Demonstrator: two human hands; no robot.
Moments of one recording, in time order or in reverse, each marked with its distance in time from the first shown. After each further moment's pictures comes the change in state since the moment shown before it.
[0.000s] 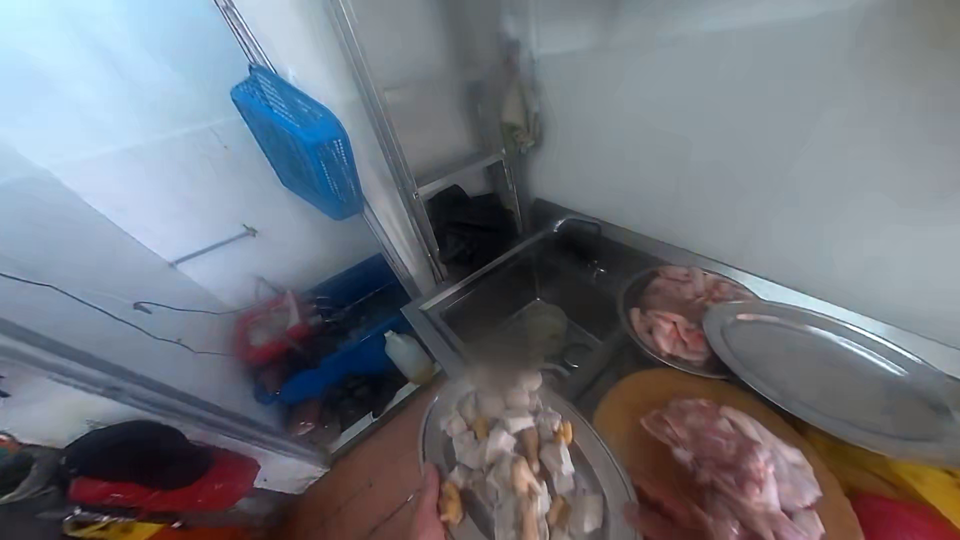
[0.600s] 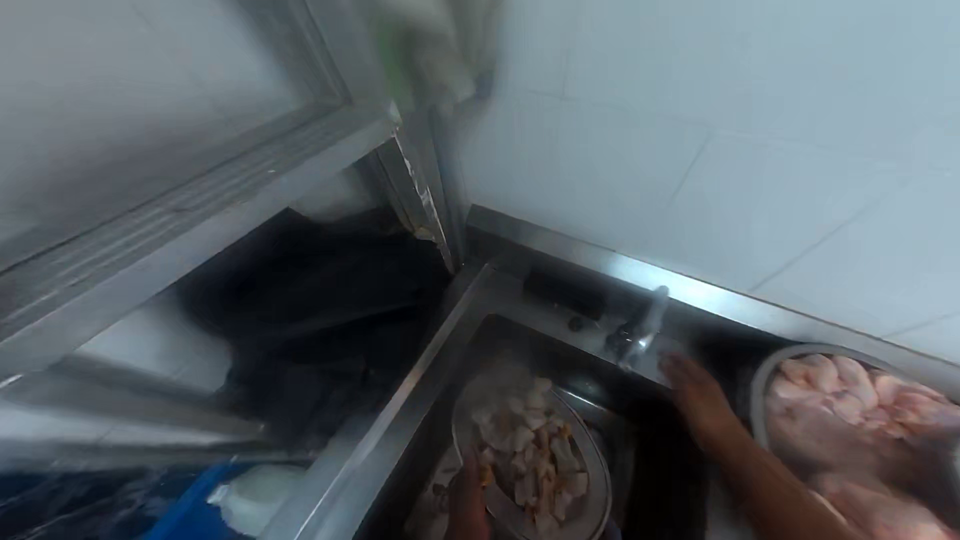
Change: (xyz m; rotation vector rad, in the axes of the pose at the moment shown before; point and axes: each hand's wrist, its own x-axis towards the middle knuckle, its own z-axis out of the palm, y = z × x) left_hand 0.697 -0.149 0.096 0.615 -0.077 -0.365; right_hand 0.583 -0.050 -0.223 -0.235 1.016 0.146
